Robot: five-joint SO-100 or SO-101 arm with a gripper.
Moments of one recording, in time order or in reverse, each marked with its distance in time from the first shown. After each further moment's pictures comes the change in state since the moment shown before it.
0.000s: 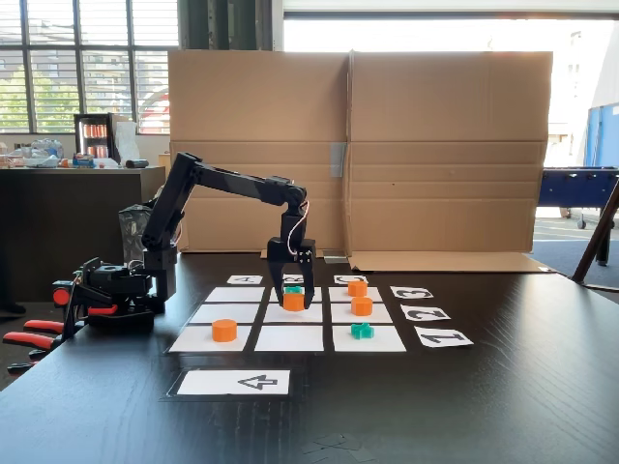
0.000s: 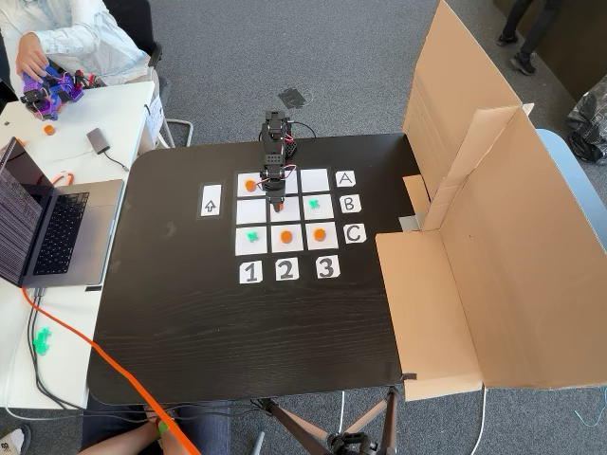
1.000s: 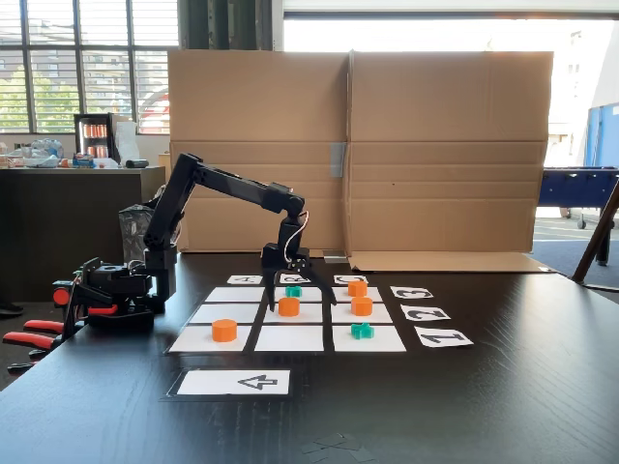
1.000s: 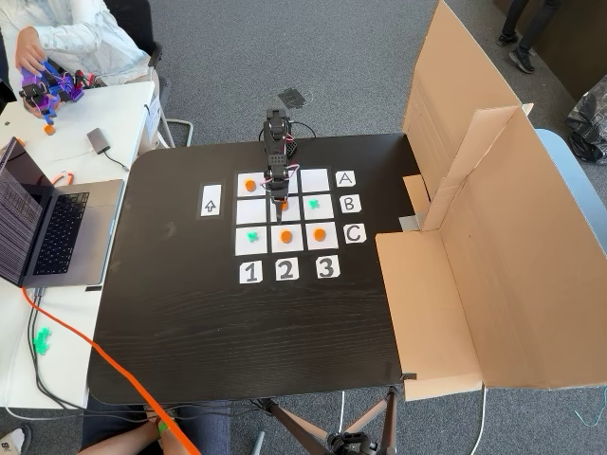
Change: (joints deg) arm -0.3 8.8 12.0 -4.5 0.8
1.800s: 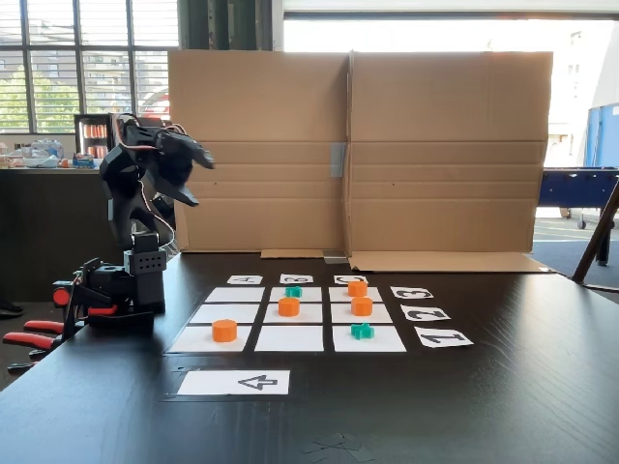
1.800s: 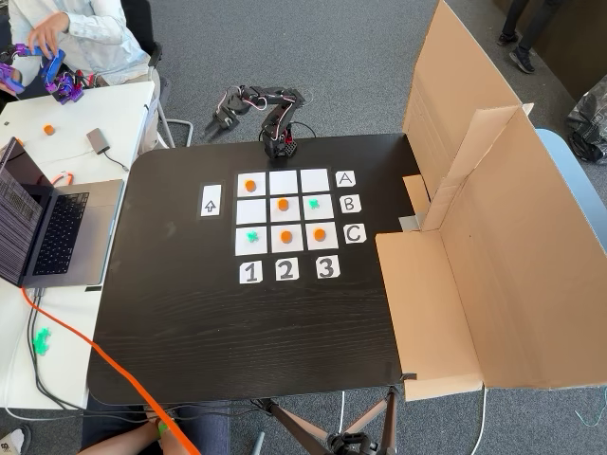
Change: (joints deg) arm 64.0 70.9 27.9 -28.3 -18.2
